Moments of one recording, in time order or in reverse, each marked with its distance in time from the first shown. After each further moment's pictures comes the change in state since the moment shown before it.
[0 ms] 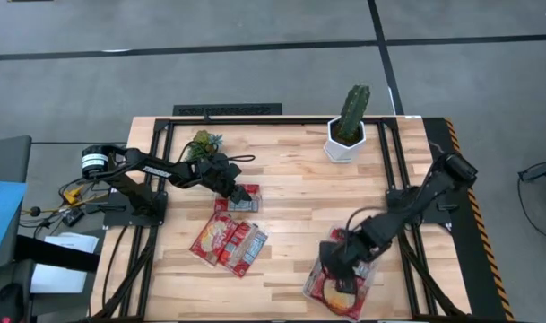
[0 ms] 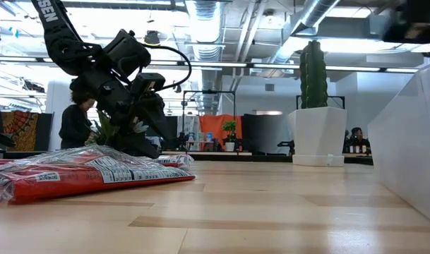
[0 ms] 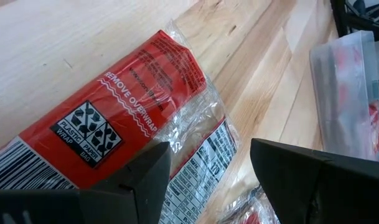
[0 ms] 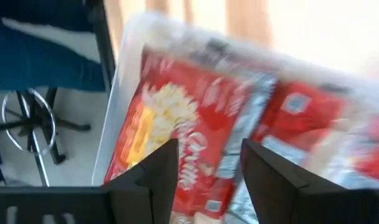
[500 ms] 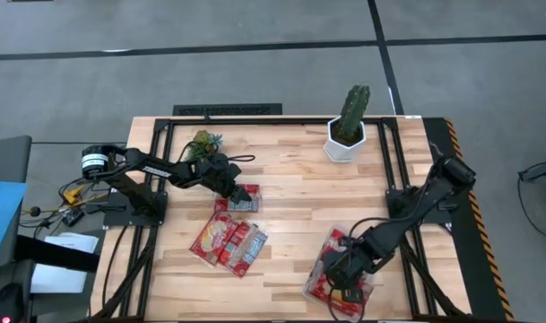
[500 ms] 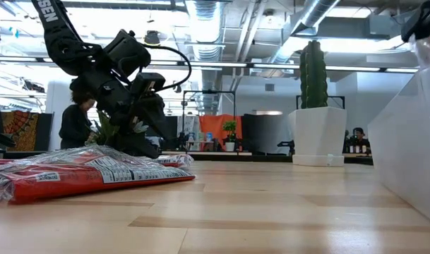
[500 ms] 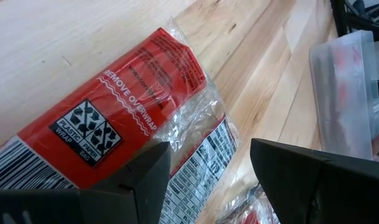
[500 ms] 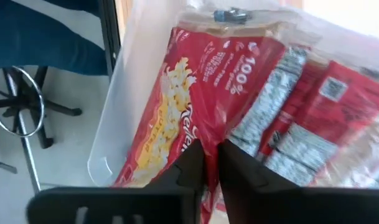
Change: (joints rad) left arm 0.000 0.000 0.000 -0.002 0.006 -0.007; right arm 0.093 0.046 0.000 0.018 0.001 -0.002
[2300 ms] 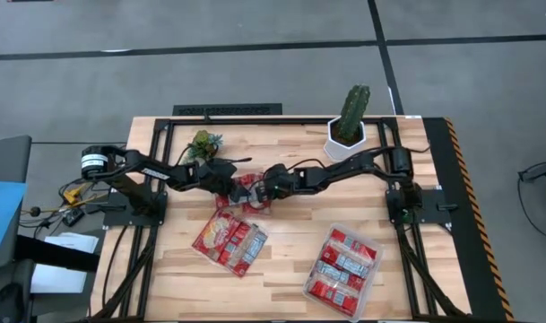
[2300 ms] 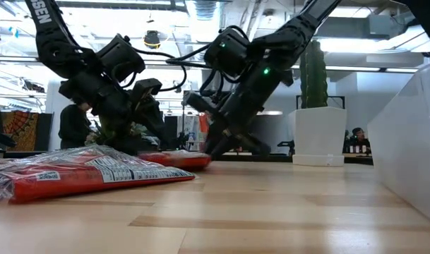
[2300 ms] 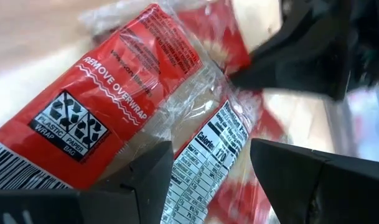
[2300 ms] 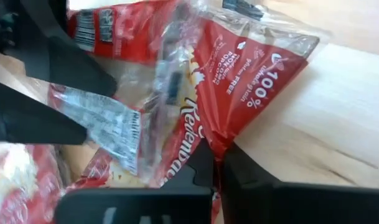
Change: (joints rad) left arm -0.027 0.000 -0.056 -0.017 -0.151 0.025; right arm -0.756 0.405 0.001 0.726 0.255 0.291
